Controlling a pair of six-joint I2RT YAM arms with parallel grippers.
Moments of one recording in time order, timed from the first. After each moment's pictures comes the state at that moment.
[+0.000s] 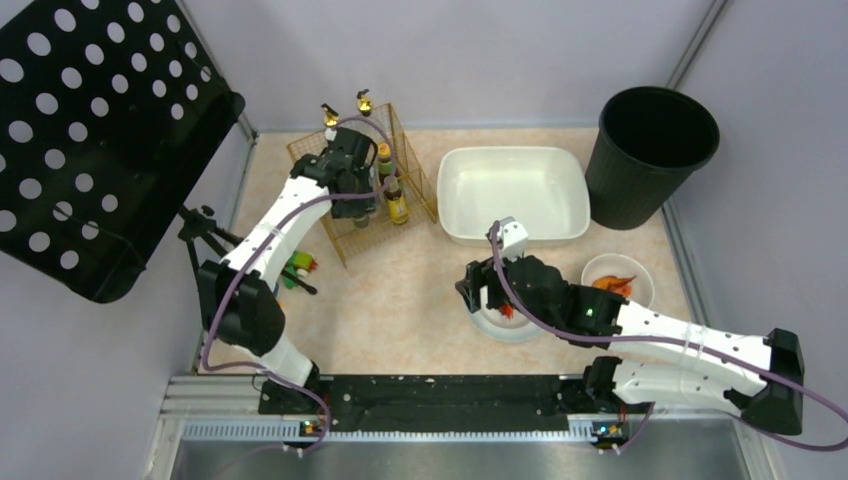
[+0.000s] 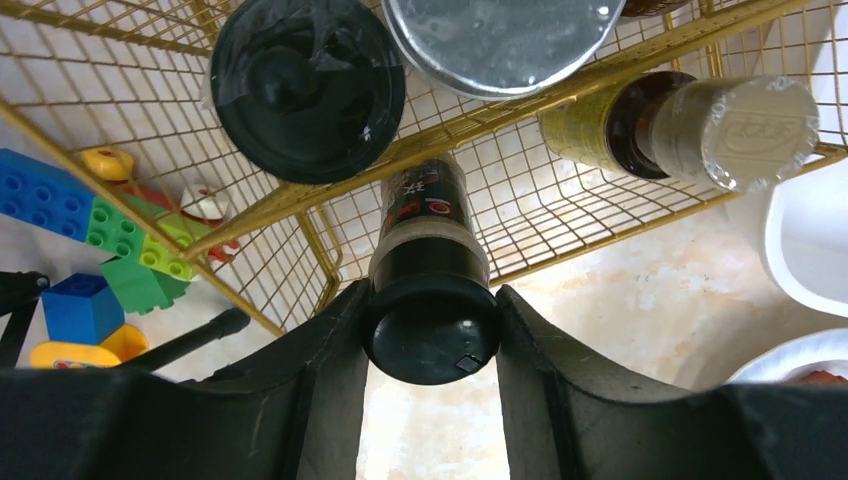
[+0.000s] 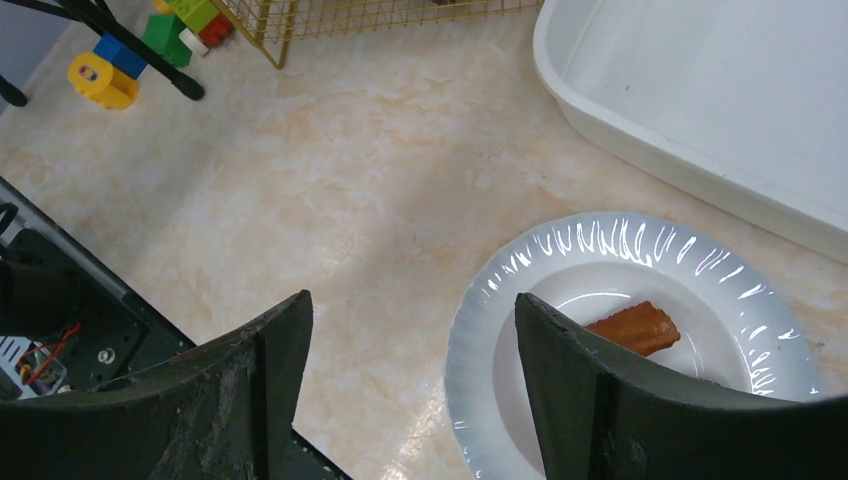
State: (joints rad) left arm -0.36 1.60 1.51 -0.94 -0.24 -0.48; right arm 1.13 0.93 0.74 -0.26 0.41 0.43
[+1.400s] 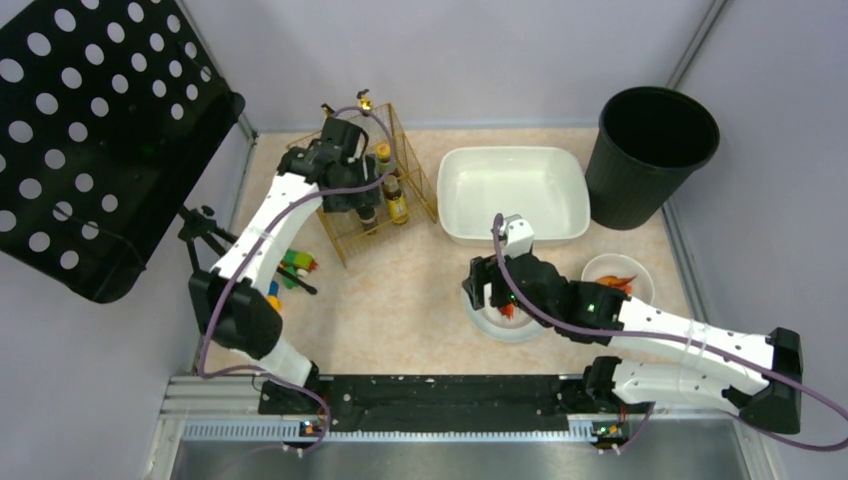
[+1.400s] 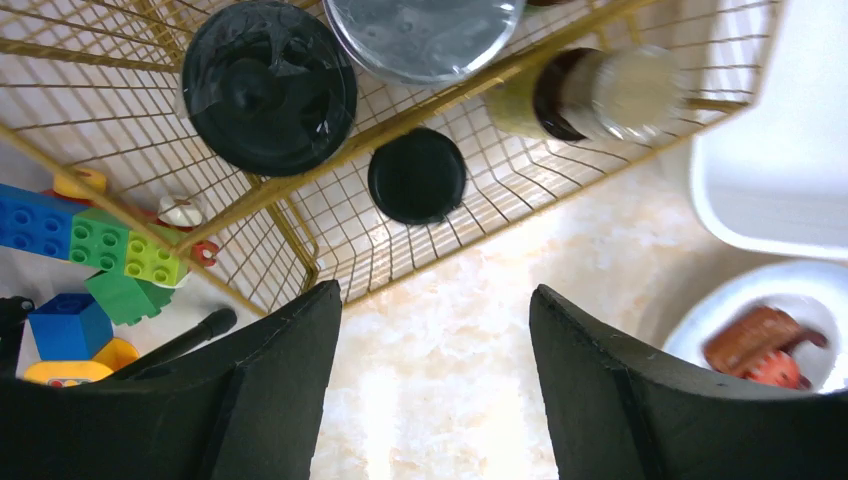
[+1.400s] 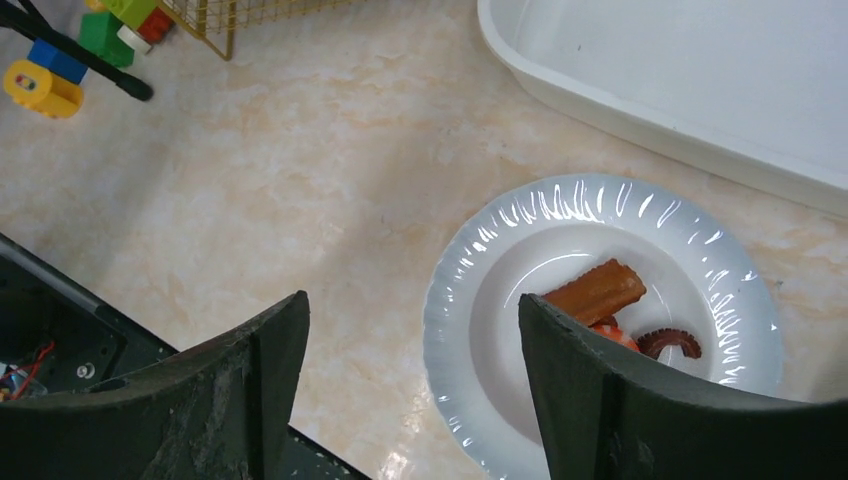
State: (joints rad) left arm -0.33 1.64 1.60 -0.99 -0.12 -0.43; right arm 1.13 0.95 0.80 -0.38 0.47 0.49
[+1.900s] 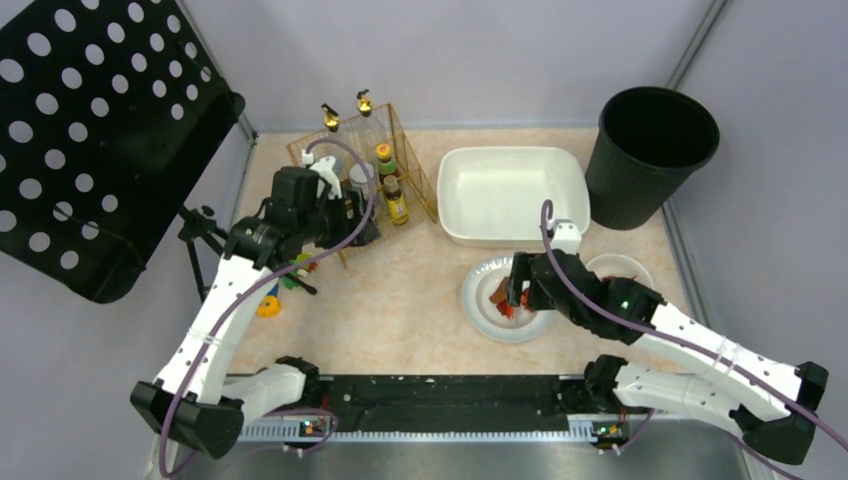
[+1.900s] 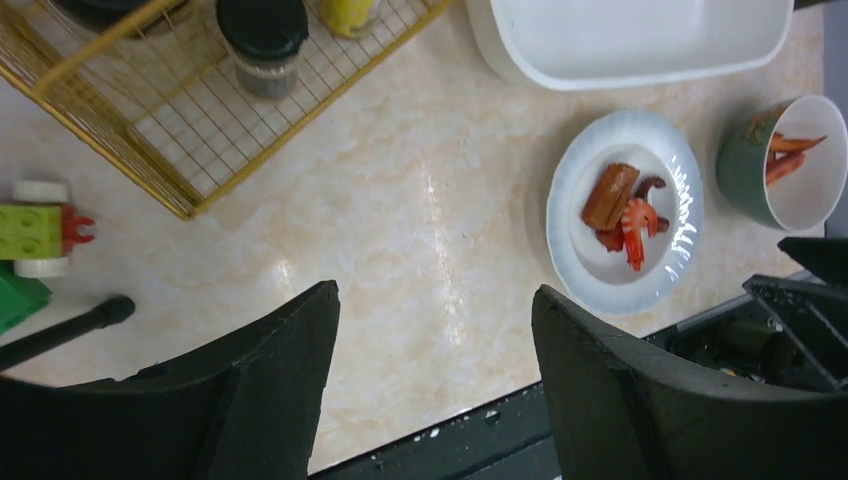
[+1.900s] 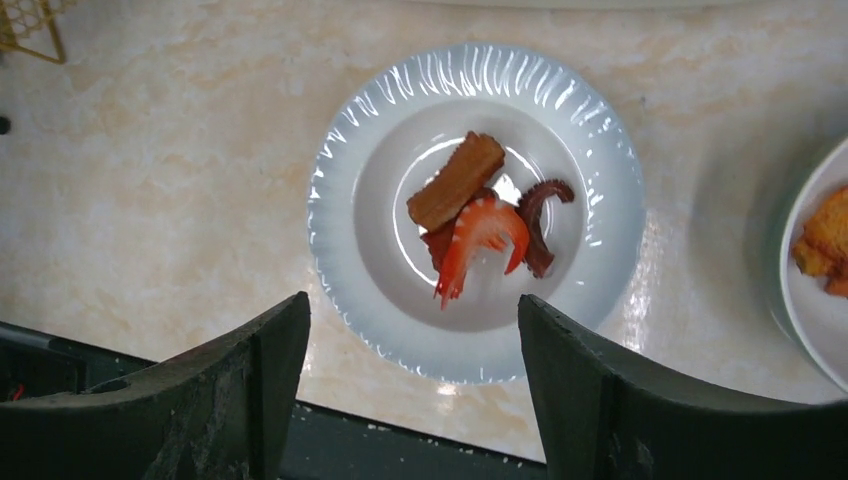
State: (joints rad) left arm -0.33 1.12 1.28 -0.87 0.17 -0.39; right arm 0.97 0.82 0.83 -0.77 0.46 0.73
